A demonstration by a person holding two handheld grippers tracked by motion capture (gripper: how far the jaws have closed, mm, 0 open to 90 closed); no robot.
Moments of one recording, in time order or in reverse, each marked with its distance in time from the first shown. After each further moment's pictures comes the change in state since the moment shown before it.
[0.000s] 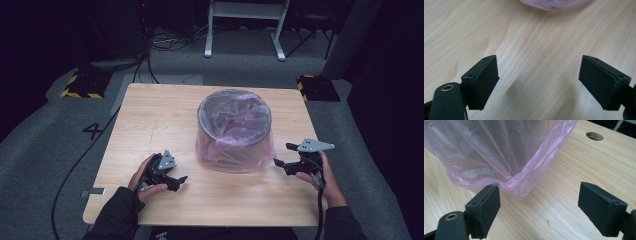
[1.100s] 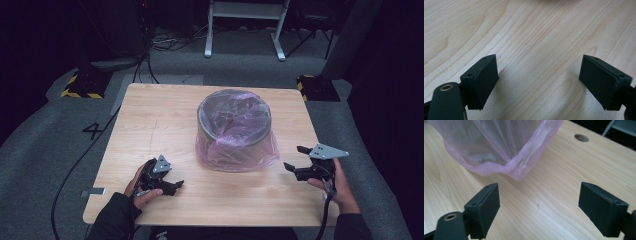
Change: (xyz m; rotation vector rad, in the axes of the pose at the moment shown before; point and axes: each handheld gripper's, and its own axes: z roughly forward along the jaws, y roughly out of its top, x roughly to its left) left arm 0.000 -0.018 0.000 0.003 -0.018 -0.089; right arm 0.001 -0.008 -0.035 -0.021 -0.047 -0.035
